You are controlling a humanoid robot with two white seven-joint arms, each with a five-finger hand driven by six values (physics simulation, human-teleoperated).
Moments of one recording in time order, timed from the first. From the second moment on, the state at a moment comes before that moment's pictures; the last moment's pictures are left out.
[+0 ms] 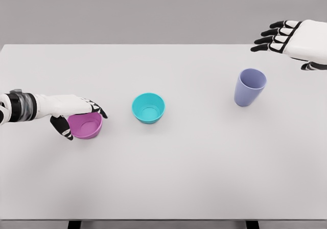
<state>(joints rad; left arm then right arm) -0.81 1.02 -1.06 -1.73 -0.12 -0.05 -0.61 -0.63 -1.07 0.34 -1.74 0.36 -0.61 0.61</state>
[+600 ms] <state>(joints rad) -0.85 1.03 -1.05 -1.75 -0.11 -0.07 -0.61 -0.63 -1.08 0.34 -1.74 0.36 -0.61 0.61</state>
